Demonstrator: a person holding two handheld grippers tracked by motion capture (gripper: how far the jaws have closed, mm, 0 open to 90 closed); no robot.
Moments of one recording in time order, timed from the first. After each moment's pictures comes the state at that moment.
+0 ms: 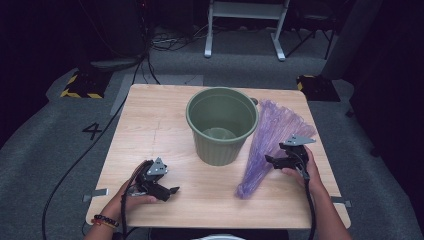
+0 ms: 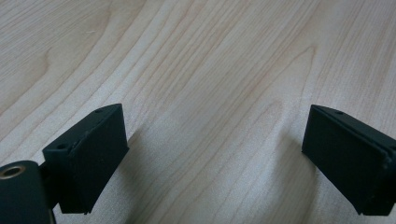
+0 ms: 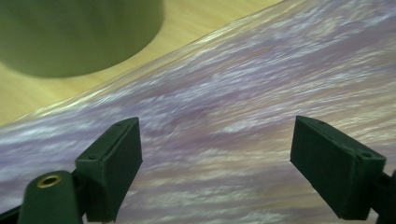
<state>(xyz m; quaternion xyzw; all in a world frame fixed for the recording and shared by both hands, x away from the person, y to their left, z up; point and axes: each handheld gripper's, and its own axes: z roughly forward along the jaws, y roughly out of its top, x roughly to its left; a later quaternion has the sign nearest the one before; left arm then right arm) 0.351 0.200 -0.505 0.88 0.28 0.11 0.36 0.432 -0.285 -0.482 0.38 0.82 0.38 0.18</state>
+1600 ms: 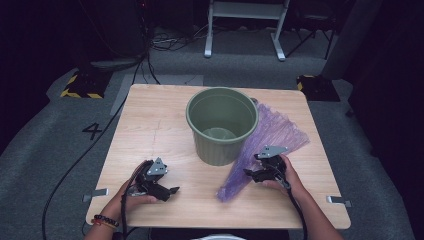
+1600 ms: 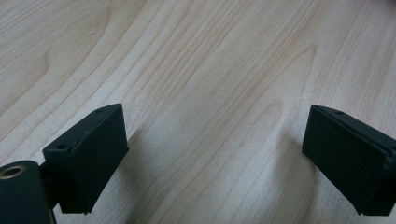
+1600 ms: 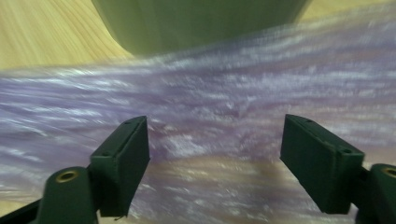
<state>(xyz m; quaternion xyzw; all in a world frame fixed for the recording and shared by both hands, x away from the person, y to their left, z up) 0.351 0.200 -0.505 0.88 0.28 0.11 0.36 0.406 -0.215 -0.493 0.28 0.87 0.37 0.14</state>
